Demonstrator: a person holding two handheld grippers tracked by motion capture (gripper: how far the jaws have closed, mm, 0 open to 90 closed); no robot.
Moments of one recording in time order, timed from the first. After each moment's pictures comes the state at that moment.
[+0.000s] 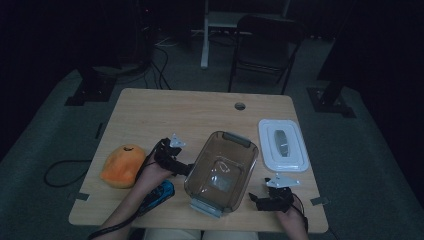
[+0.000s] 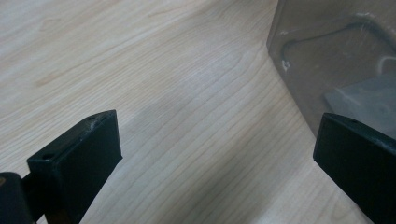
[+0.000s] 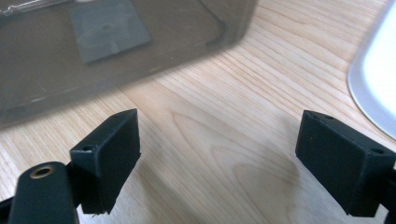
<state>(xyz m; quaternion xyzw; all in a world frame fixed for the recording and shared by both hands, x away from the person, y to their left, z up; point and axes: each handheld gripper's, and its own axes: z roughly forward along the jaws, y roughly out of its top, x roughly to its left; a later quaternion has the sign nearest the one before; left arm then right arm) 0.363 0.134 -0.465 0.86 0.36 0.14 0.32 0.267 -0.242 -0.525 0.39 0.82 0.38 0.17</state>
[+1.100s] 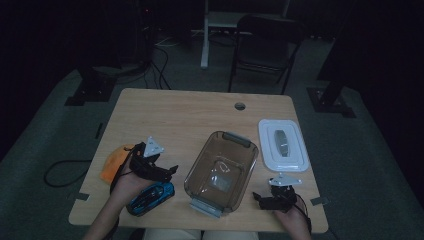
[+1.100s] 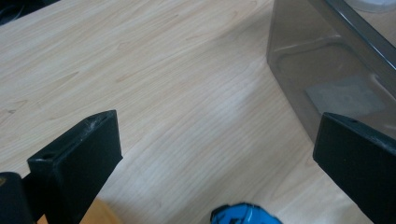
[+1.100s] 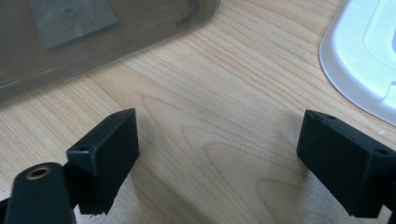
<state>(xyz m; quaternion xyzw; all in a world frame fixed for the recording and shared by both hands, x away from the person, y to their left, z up) 0.306 0.180 -0.416 0.84 0.37 0.21 0.34 0.269 -0.249 -0.527 0.42 0.82 0.35 0.18</state>
